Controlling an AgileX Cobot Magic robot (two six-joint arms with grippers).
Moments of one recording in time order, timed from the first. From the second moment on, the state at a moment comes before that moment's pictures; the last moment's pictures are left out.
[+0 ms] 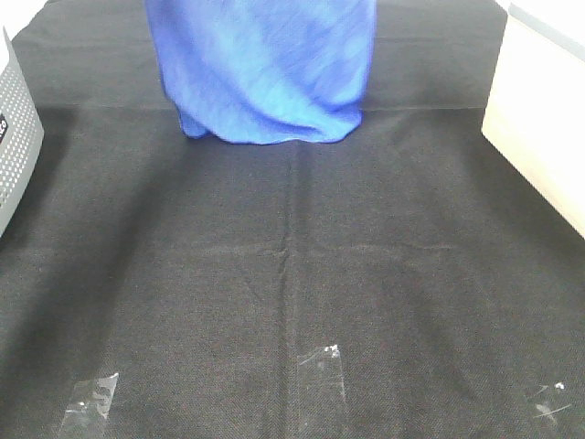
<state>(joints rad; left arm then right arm) -0.18 2.45 -2.72 0.44 -0.18 0.20 0.25 2.18 -2.31 0.00 0.08 -0.20</state>
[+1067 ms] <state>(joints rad) -0.30 2.13 -2.72 0.05 1.21 0.17 0.25 1.89 -2.31 0.22 1.15 -0.19</state>
